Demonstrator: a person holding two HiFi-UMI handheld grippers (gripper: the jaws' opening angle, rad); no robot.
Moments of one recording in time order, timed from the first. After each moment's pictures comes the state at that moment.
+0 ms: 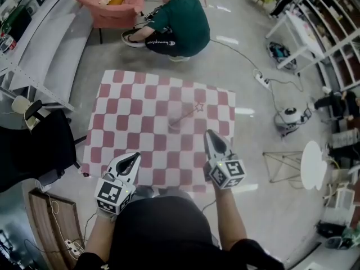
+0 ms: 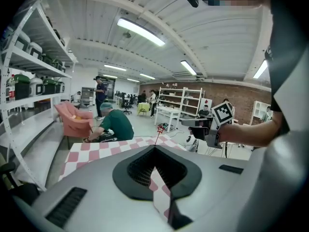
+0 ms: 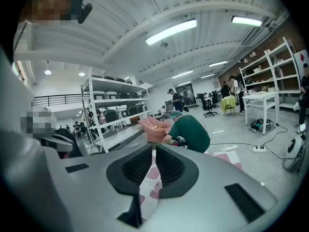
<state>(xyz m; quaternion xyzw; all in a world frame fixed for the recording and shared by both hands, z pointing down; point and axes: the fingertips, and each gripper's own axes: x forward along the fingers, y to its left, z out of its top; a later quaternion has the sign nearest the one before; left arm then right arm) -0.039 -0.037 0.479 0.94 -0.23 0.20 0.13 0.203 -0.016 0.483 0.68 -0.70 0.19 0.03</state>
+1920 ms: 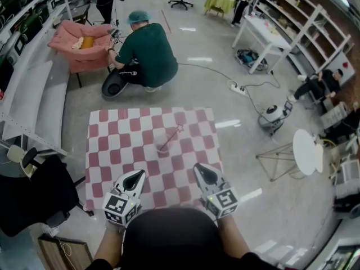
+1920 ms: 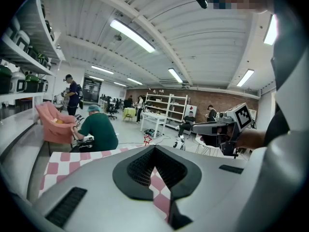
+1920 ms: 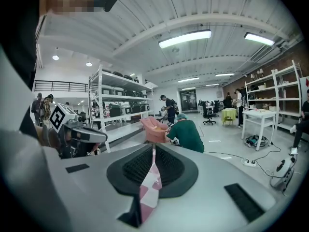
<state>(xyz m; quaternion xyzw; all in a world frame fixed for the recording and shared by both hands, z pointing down) 0.003 -0.035 0.453 0.97 -0.14 0.15 0.12 0.153 0.054 0.429 0.69 -0.71 0.14 0.08</state>
